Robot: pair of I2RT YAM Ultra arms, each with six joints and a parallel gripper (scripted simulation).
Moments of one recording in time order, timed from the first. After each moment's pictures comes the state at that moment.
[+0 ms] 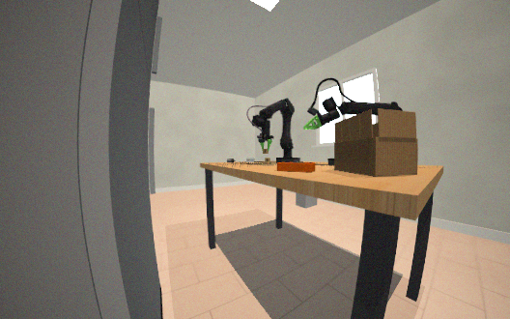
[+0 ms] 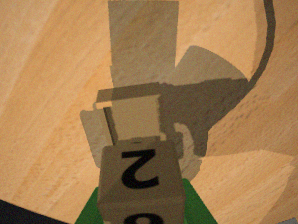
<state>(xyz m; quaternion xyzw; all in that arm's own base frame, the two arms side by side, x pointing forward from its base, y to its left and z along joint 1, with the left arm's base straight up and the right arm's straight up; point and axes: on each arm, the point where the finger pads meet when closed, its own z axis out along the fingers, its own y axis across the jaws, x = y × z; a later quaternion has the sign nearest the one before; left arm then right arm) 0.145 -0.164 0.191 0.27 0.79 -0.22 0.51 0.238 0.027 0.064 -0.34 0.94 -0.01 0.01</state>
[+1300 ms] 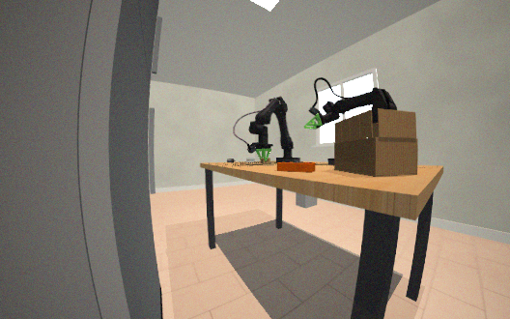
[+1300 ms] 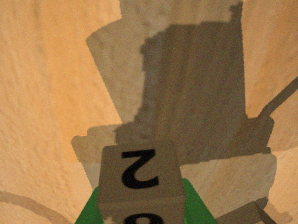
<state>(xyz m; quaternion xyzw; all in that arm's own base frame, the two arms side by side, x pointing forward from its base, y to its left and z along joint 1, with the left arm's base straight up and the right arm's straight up) 0.114 -0.184 0.207 0.27 0.77 -0.20 0.55 0.313 0.103 0.003 -0.06 1.00 -0.01 -0.02</state>
